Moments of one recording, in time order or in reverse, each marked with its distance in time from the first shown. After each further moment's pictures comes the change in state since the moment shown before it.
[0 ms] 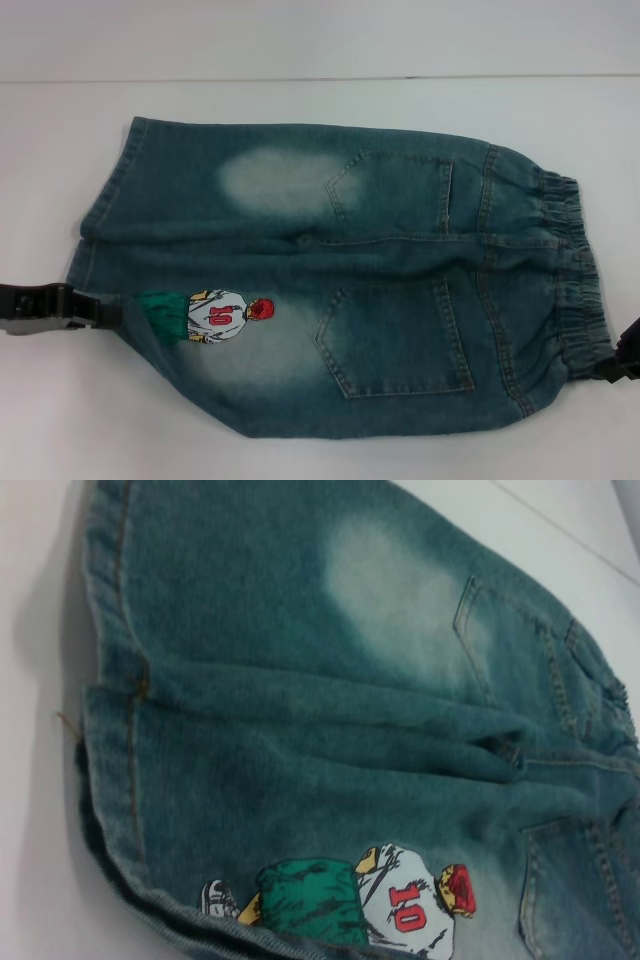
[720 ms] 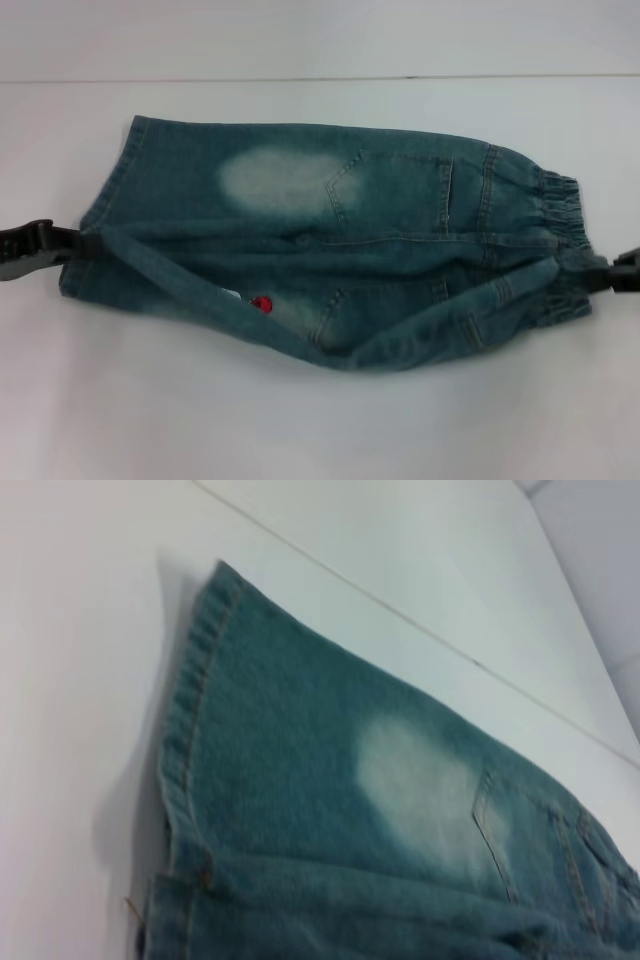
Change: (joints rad) left arm 0.027 -0.008 -0.055 -0.024 -0.146 -0.176 0.010; right arm -0.025 -0.074 0.266 0.100 0.204 0.047 -0.028
